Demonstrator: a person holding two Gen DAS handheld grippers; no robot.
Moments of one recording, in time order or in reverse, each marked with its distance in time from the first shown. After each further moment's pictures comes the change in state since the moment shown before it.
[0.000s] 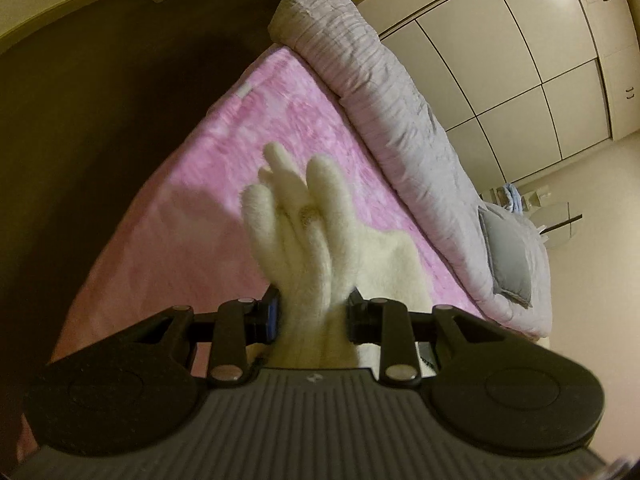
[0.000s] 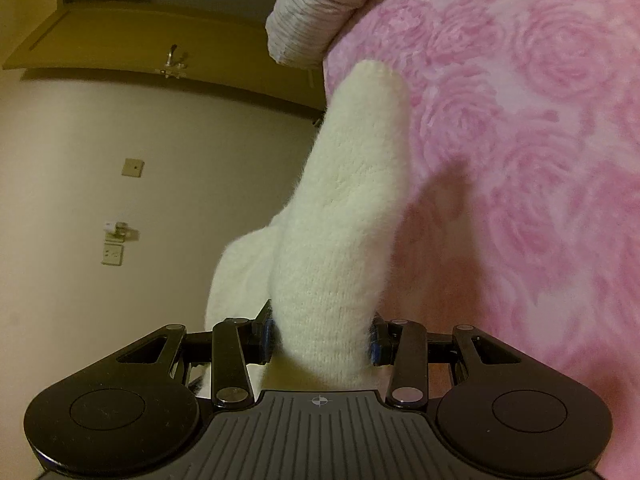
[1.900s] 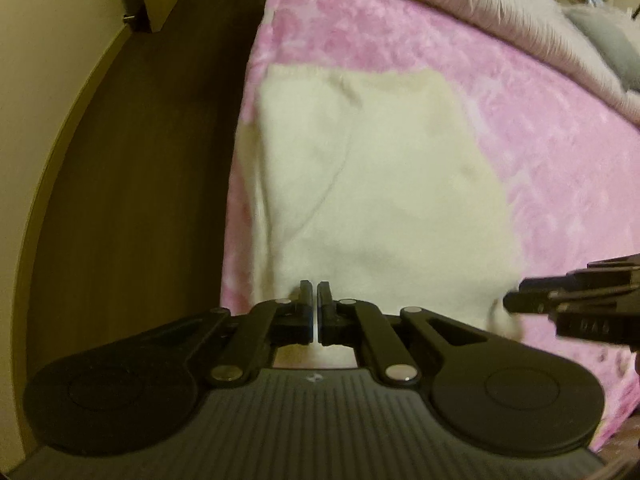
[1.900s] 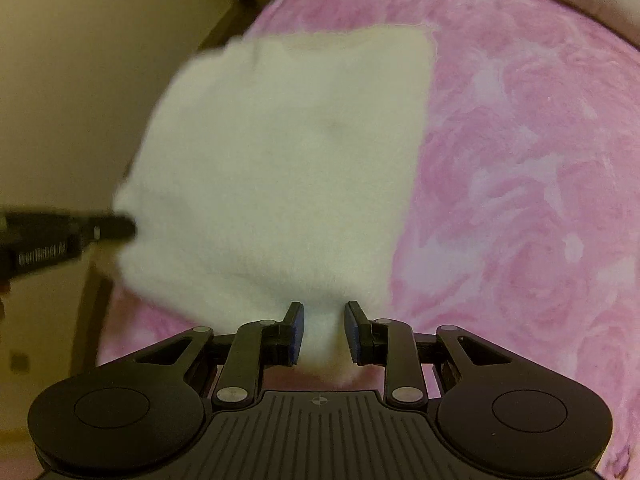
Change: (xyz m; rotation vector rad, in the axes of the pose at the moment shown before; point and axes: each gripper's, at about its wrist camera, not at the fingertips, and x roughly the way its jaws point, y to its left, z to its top) left arm 0.017 -0.031 -0.068 0.501 0.221 0.479; right arm 0.055 0.058 -0.089 -0.543 0.216 -0.712
